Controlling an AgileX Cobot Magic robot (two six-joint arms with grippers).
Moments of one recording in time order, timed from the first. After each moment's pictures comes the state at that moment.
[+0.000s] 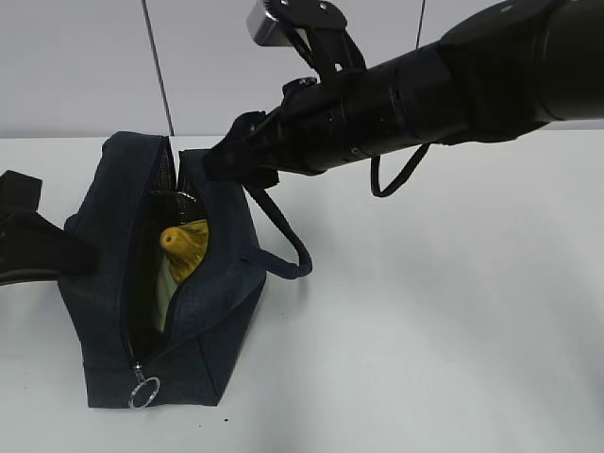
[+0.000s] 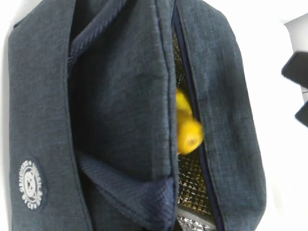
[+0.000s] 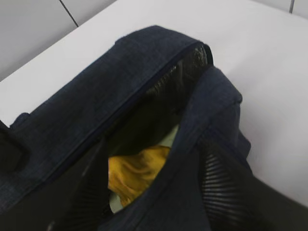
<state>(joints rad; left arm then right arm) -0.02 1.24 -0.68 -0.98 0.85 0.62 0.51 1.76 -1.24 1.36 0.49 -1.30</state>
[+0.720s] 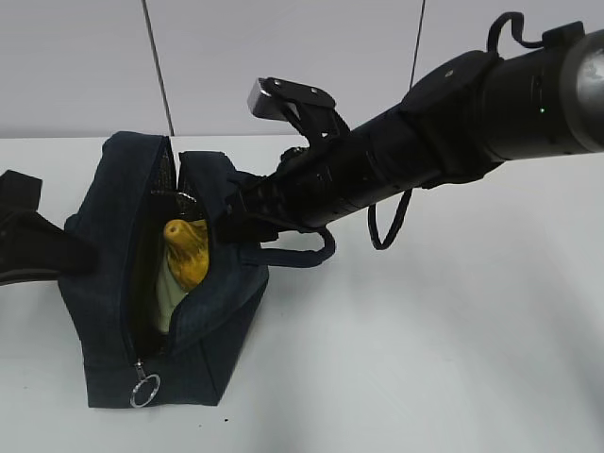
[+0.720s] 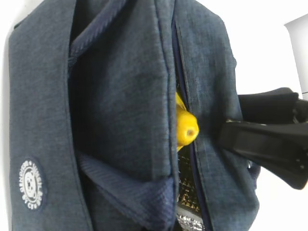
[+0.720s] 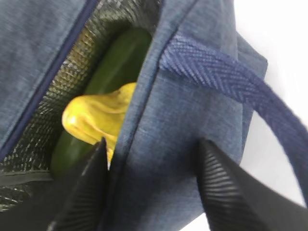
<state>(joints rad) -0.02 1.24 -0.68 -0.98 0.85 0.62 0.51 1.88 -1.24 1.20 0.54 -0.99</state>
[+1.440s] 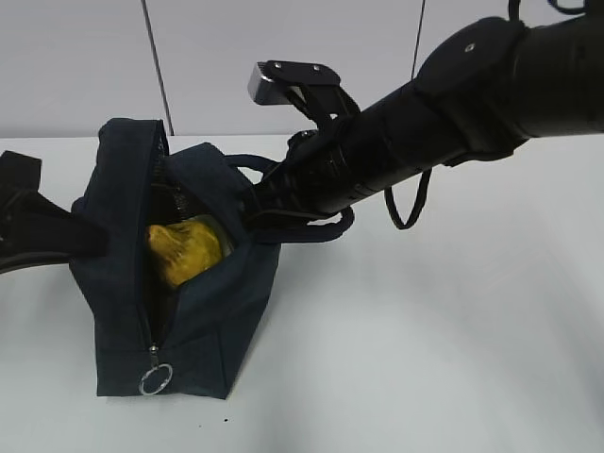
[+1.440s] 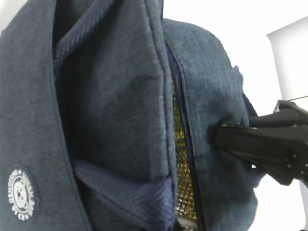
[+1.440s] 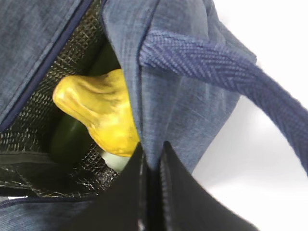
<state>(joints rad) -0.02 1.24 -0.68 -1.07 0.85 0.67 0.51 1.81 -1.24 1.03 0.55 -0.94</state>
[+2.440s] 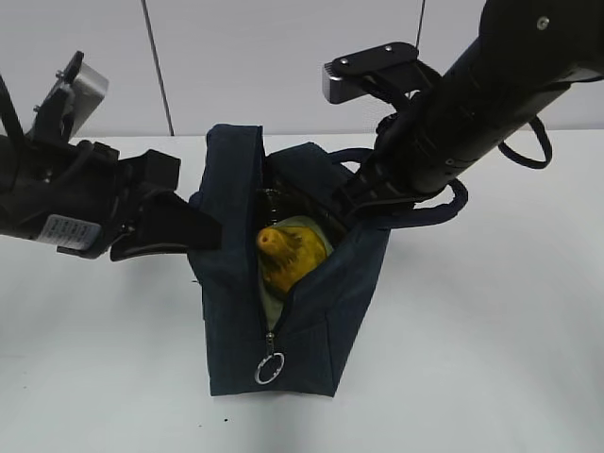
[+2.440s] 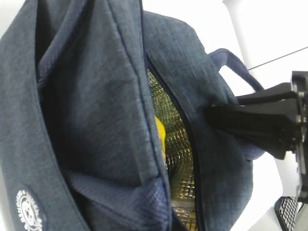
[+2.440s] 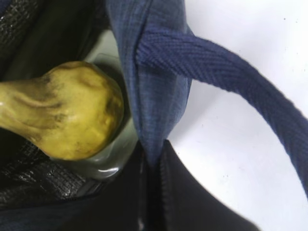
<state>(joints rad) -0.33 1.42 -0.80 -1.21 0.71 0.74 0.46 1.68 -1.24 0.19 0.69 -0.27</state>
